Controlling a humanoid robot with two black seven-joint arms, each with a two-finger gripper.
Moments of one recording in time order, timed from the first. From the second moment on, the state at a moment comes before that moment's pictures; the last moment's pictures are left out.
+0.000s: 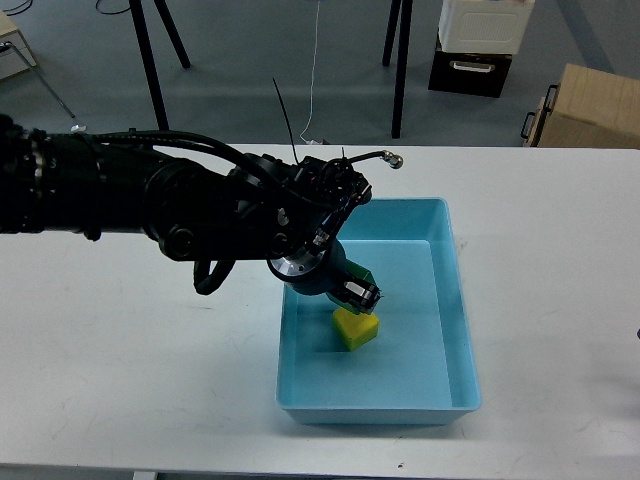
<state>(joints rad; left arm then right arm) -1.73 -0.04 0.61 -1.19 0.52 -0.49 0.13 -0.46 -0.22 1.81 1.48 0.35 0.49 -0.30</state>
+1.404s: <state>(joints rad) -0.86 0.22 -1.19 -1.10 0.39 -0.49 0.02 -0.35 -0.23 1.78 1.49 0.35 0.49 -0.29</state>
